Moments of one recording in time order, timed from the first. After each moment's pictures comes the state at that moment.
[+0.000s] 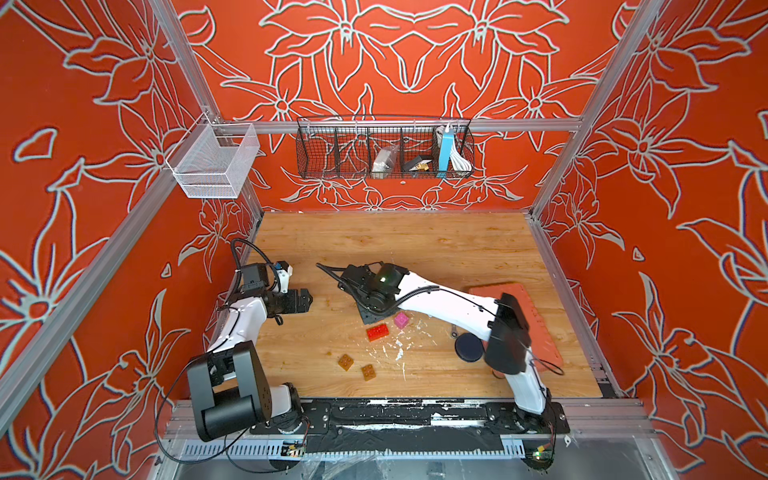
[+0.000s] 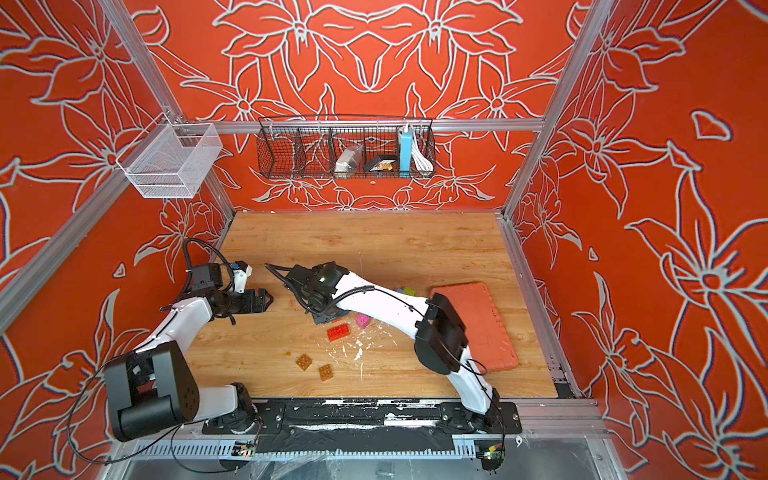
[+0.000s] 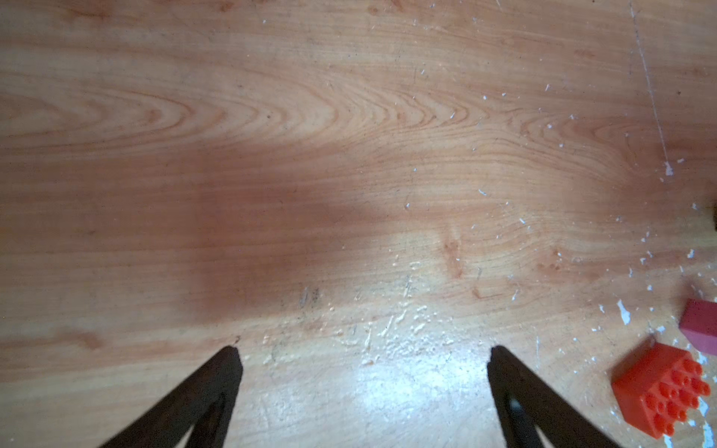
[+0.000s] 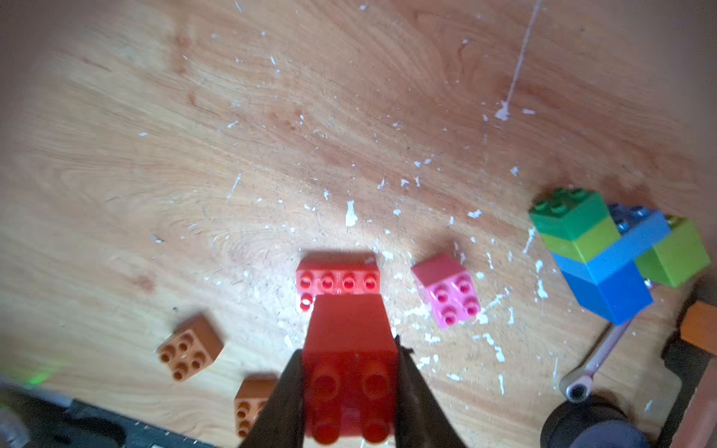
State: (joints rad) left arm 0.37 1.32 0.75 -0.52 0.39 0.21; right arm 1.14 2.02 1.90 -1.18 0.21 0.69
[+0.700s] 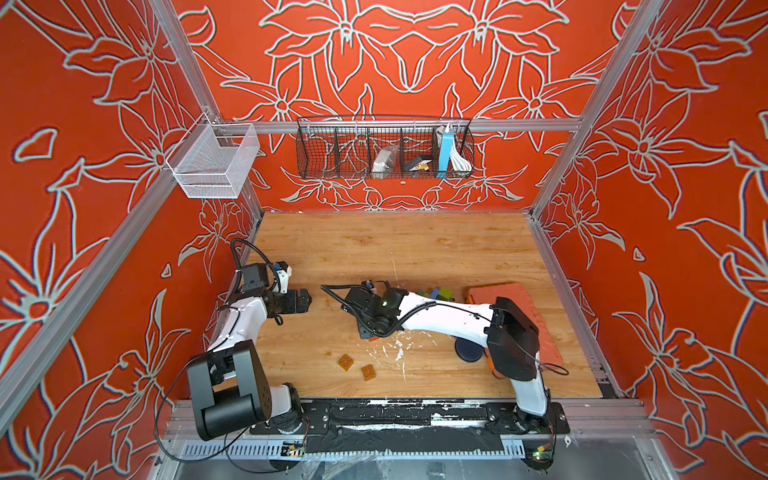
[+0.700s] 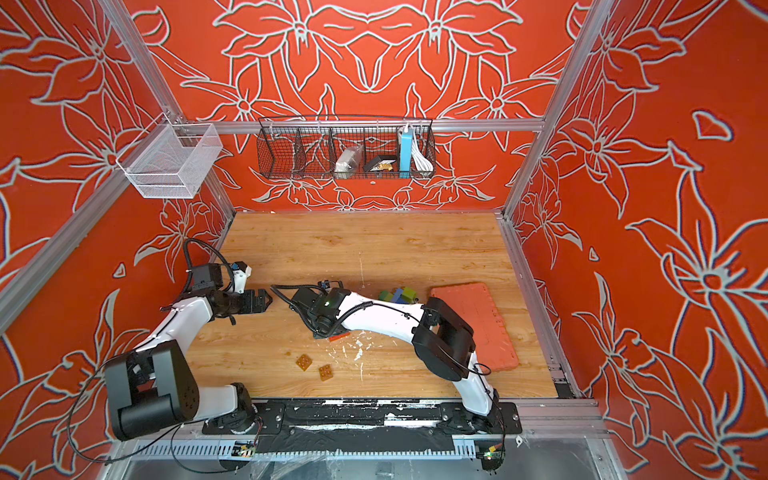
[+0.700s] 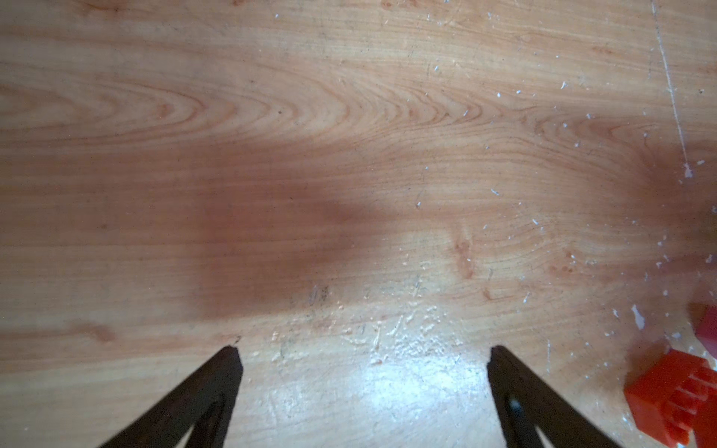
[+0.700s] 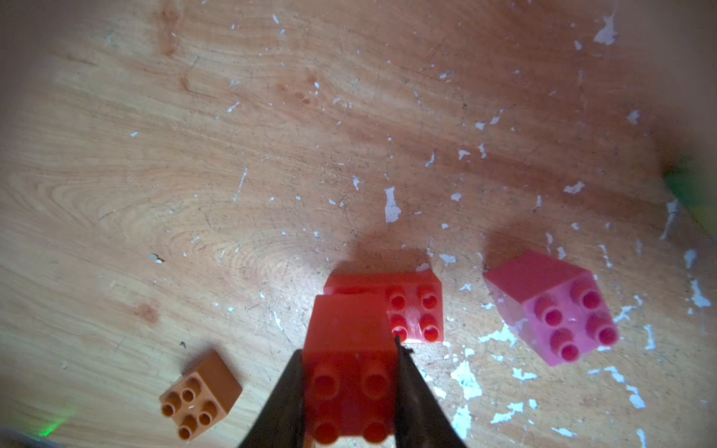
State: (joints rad) left arm 0.37 1.32 0.75 -0.51 0.36 0.20; right arm 1.18 2.03 1.63 -0.86 0.20 0.82
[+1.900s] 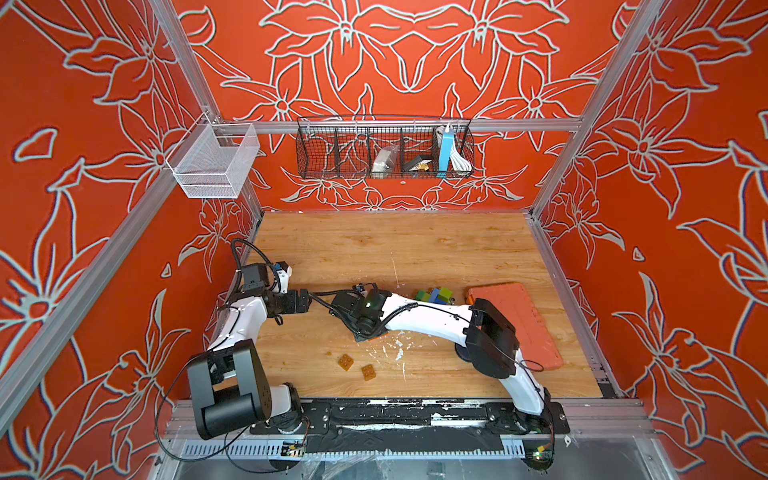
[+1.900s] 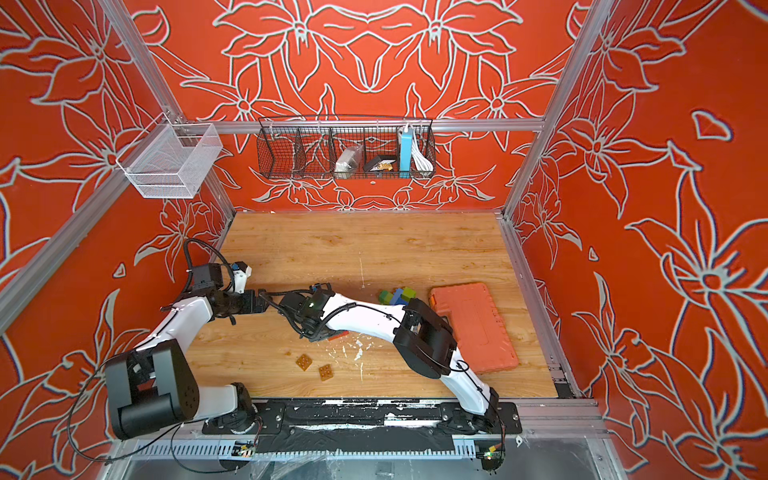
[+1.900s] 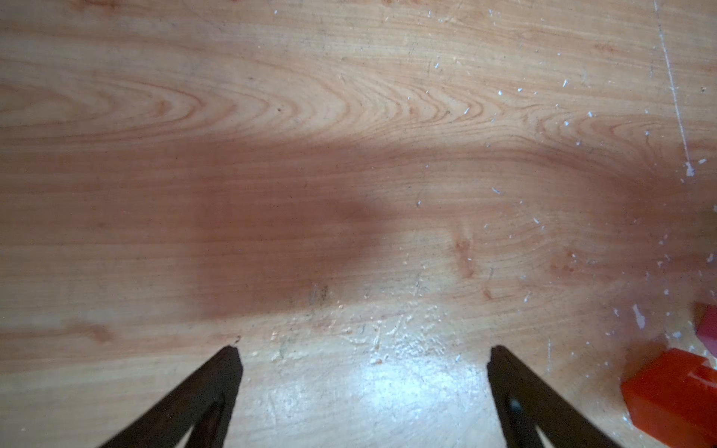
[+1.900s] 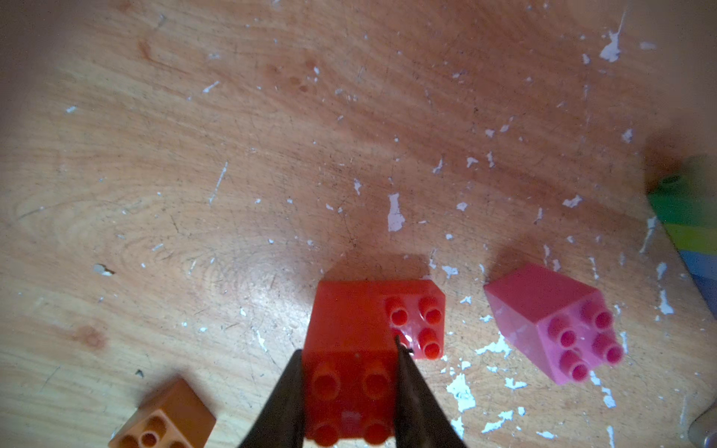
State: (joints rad) left arm 0.37 1.33 0.75 -0.52 0.36 0.20; right arm 1.20 2.17 1.80 -1.01 0.25 0.79
